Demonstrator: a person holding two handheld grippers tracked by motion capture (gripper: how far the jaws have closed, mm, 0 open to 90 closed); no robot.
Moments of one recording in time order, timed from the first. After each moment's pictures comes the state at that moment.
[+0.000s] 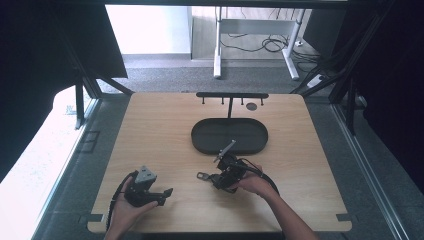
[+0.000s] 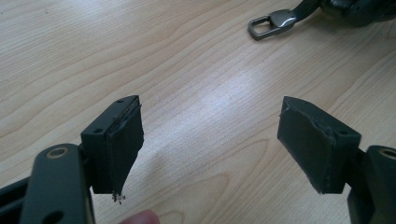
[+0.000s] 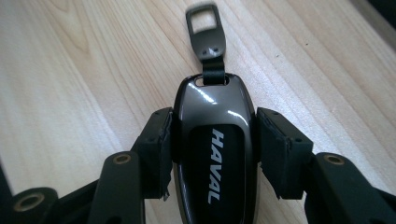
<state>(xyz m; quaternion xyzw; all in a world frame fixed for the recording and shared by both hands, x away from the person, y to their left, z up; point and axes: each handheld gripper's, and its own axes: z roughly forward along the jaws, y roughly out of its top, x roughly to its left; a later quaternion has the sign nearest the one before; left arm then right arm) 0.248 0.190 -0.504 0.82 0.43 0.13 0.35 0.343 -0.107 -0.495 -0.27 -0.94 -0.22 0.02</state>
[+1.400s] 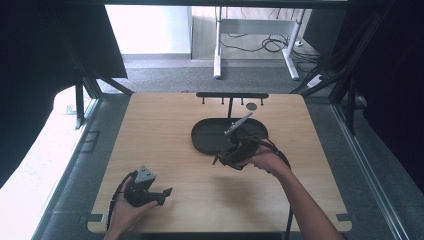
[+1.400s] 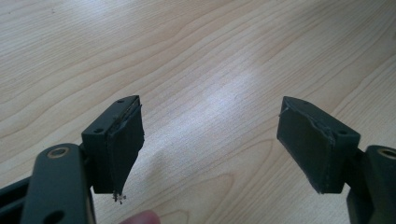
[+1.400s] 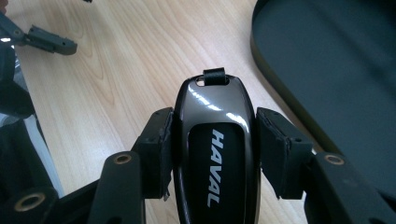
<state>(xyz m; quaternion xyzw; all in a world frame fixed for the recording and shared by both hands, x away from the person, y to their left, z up) 0.248 0.191 -0.504 0.82 0.43 0.13 0.35 0.372 -0.132 -0.409 -0.28 -0.92 -0.28 0.01</state>
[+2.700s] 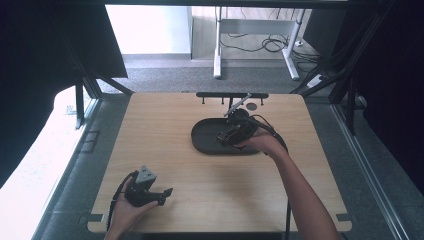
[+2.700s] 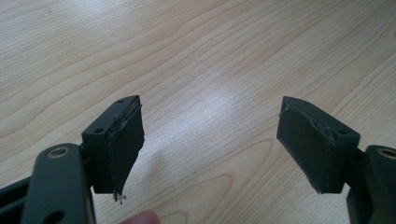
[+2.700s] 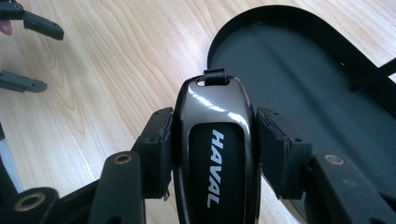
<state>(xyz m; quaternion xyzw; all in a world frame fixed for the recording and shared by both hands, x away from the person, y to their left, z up) 0.249 0.190 -0.505 0.82 0.43 0.13 0.35 0.413 -0.127 -0.387 -0.28 -0.92 -0.28 -0.02</state>
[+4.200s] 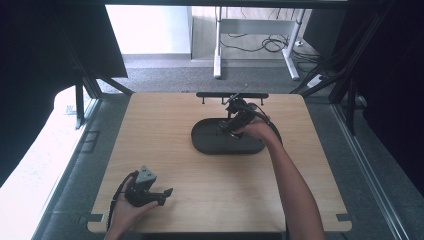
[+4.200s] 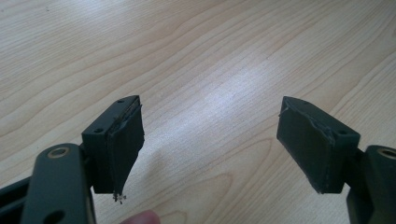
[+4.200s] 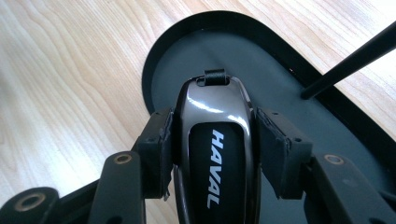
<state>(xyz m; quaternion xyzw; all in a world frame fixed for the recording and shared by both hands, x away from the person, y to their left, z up) 0.250 0.191 -0.505 0.82 0.43 0.13 0.35 0.471 -0.125 -0.408 -0.33 -0.91 -0.26 -0.04</state>
